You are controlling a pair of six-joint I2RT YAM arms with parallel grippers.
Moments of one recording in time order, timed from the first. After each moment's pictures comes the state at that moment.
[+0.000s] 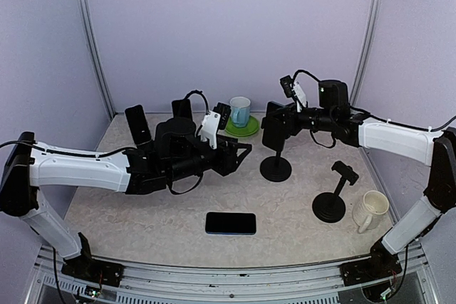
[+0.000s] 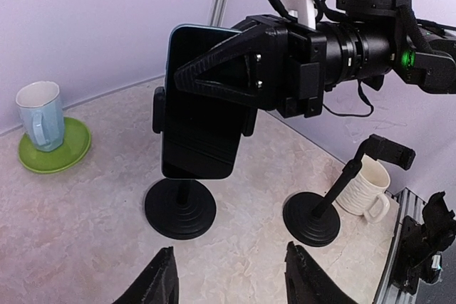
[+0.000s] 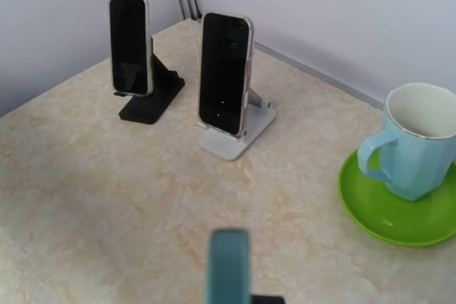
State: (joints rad) left arm -1.06 1.56 1.03 0.34 -0.14 -0.27; right arm 0.48 1.53 1.12 0.11 -0.46 -0.01
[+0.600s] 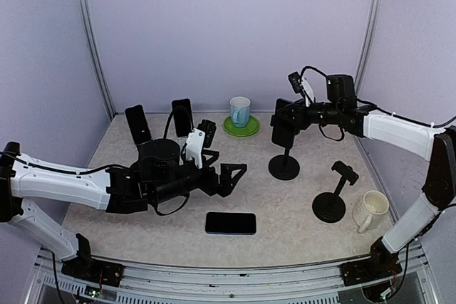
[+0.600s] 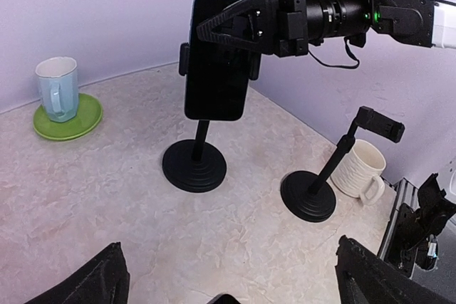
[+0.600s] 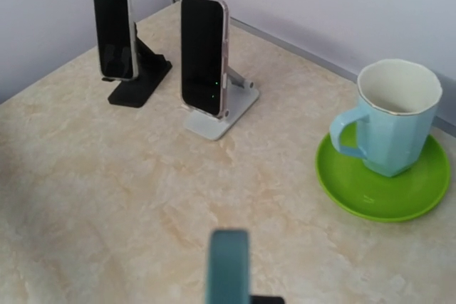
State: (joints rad) left arm -1.15 1.41 0.85 0.36 -0.27 -0.31; right arm 0.39 1.55 1.19 -0.02 -0.55 -0.04
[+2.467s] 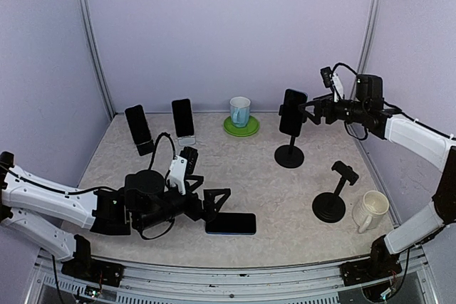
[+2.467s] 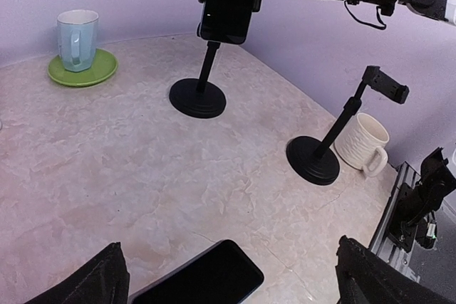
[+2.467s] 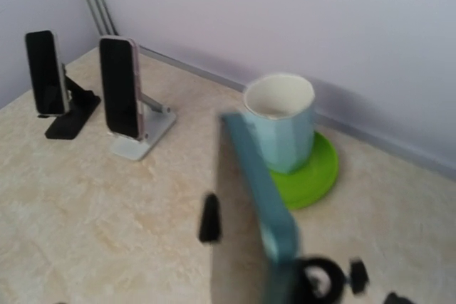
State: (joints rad) left arm -1.26 1.28 0.60 0.41 -0.40 -0.43; right arm 0.20 1.41 1.12 -0.02 -0.57 -0.03
